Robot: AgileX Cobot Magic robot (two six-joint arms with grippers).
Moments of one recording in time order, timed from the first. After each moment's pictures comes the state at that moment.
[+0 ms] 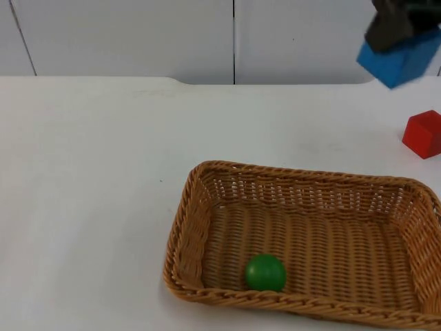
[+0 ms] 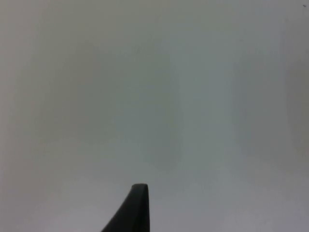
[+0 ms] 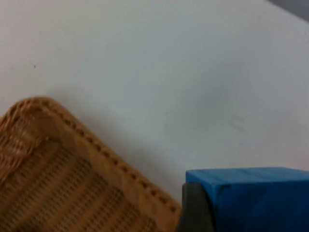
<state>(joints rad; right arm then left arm) 0.43 1.56 -1.24 0.00 0.66 -0.13 -0.06 0.98 -0.69 -0.02 0.82 -0.03</state>
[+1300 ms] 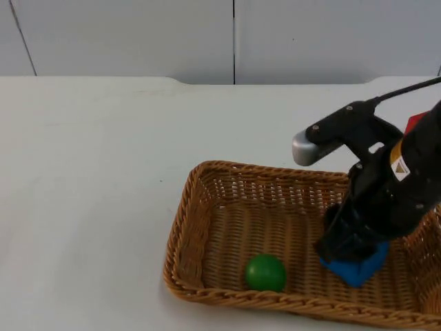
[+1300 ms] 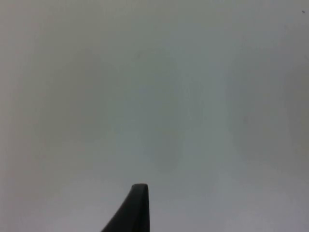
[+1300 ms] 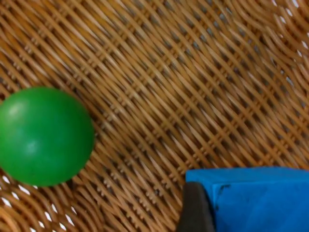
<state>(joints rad) 0.65 1.82 -0.88 -0.23 0.32 0.16 -0.06 0.98 -0.69 -0.02 0.81 -0.03</state>
